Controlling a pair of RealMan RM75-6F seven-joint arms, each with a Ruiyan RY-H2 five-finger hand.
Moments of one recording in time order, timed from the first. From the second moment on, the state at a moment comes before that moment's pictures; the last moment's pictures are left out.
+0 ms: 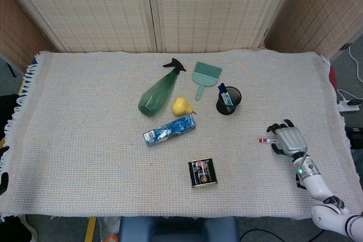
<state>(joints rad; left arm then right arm) -0.03 -1.02 -0.07 -1.66 1.34 1.47 0.07 0.47 -1.39 0.08 -1.19 -1.26 0.87 -0.10</state>
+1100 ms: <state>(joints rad) -0.02 -1.02 -0.07 -1.66 1.34 1.47 0.07 0.59 -1.37 0.09 -1.26 -0.92 0.70 -0.37</state>
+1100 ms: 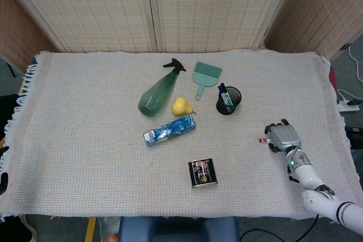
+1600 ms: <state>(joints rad) -0.02 -1.01 -0.07 -1.66 1.34 1.47 0.07 0.62 -1.38 0.06 -1.27 -0.87 0.71 -0.42</state>
